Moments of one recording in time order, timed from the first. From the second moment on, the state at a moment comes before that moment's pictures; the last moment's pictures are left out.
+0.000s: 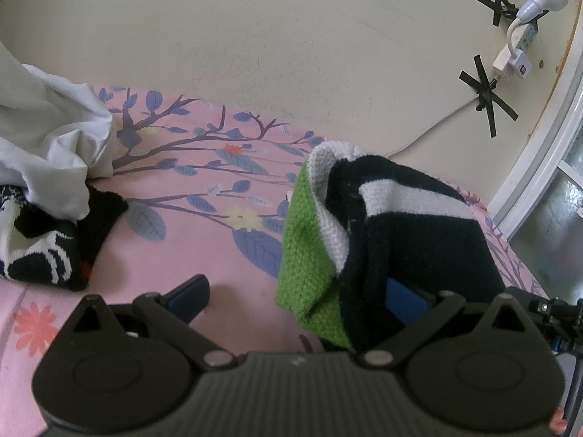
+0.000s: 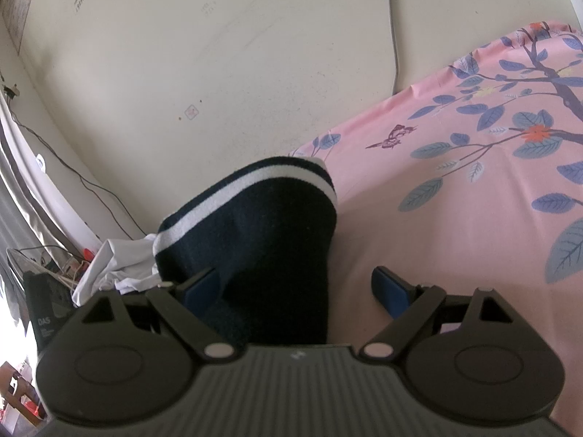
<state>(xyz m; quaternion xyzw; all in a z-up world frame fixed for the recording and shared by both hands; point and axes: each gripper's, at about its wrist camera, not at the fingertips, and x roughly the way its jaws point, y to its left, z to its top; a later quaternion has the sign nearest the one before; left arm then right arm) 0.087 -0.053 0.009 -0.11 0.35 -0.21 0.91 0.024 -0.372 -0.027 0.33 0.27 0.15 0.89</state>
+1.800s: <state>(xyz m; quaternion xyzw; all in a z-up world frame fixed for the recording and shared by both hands) 0.217 -0.408 0.012 0.06 0.37 -0.30 0.88 0.137 -0.589 -0.026 0.24 0.26 -0.13 0.93</state>
